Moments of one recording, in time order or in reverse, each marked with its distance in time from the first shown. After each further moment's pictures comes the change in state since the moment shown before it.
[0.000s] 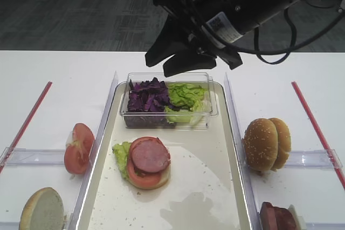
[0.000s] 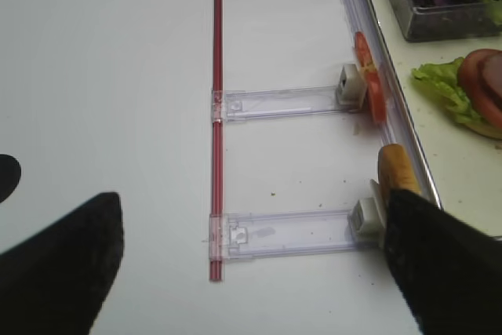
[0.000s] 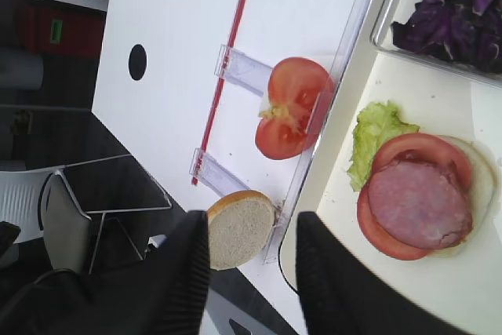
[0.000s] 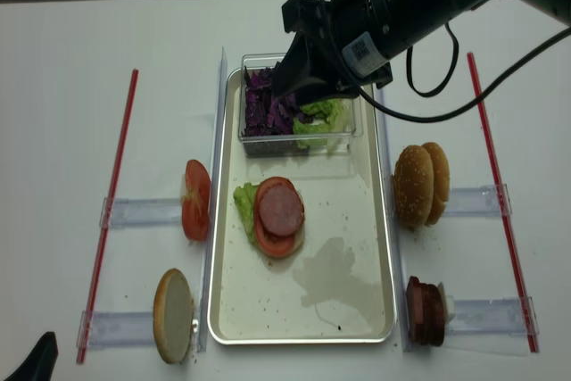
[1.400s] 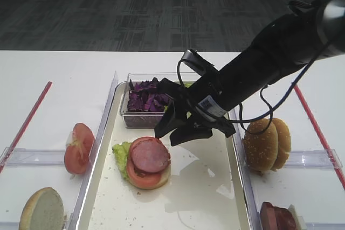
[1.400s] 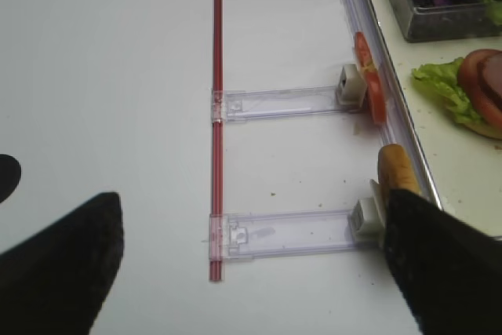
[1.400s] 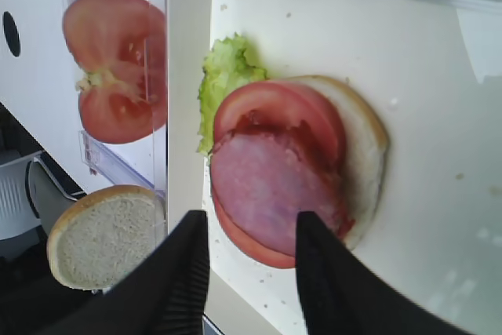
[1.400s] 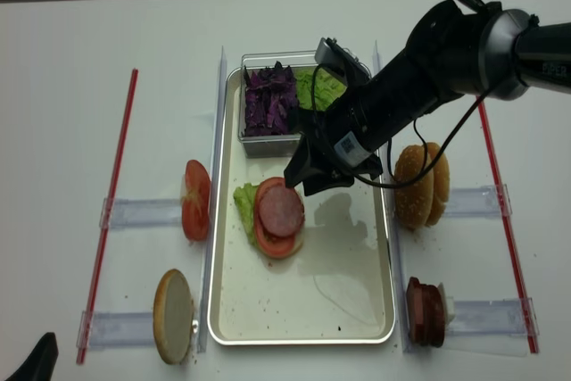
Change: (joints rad) left arm 0.000 0.000 0.000 0.000 0.000 0.000; right arm 0.002 0.261 0.168 0.132 -0.100 -0.183
